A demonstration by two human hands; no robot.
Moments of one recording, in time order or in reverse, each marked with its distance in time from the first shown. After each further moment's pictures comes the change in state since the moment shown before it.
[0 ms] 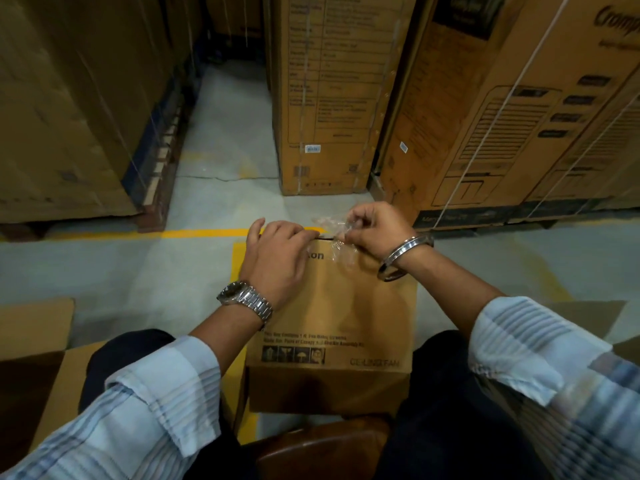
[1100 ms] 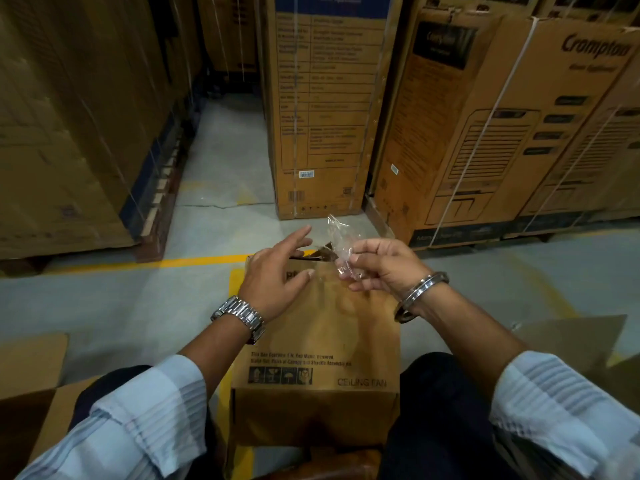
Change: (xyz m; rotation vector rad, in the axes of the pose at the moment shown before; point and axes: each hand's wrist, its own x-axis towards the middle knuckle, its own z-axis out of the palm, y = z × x) left_hand 0.023 0.015 -0.011 -0.437 -0.105 -0.051; right_hand -0.035 0.012 -0.029 0.828 -0.171 0.294
